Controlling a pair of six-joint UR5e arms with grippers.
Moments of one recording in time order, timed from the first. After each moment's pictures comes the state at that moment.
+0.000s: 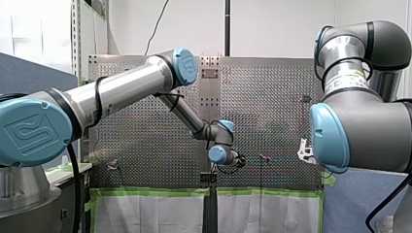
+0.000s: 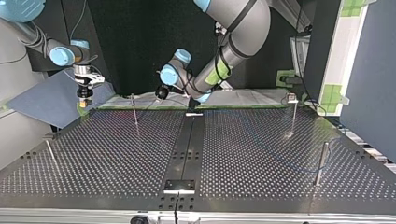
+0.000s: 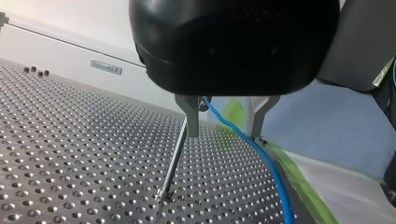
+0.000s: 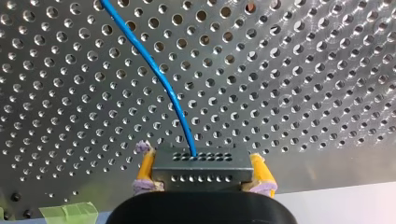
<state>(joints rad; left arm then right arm) -0.68 -2.69 -1.09 -2.77 -1.64 -1.71 1.50 -0.65 1.62 -0.97 1.21 1.72</state>
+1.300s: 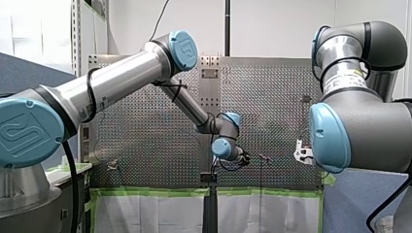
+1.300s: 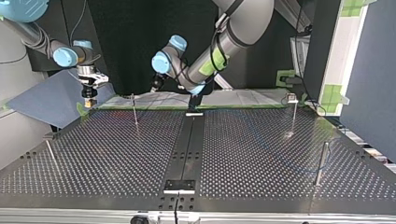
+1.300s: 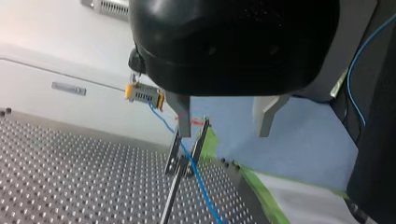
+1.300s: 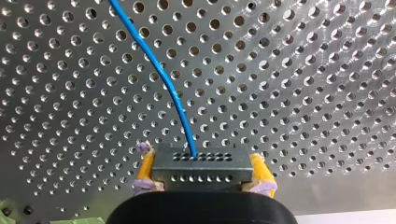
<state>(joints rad) -0.75 -2.59 -1.20 -2.82 -1.69 -1.63 1.52 -0.65 1.62 -0.95 1.20 1.69</state>
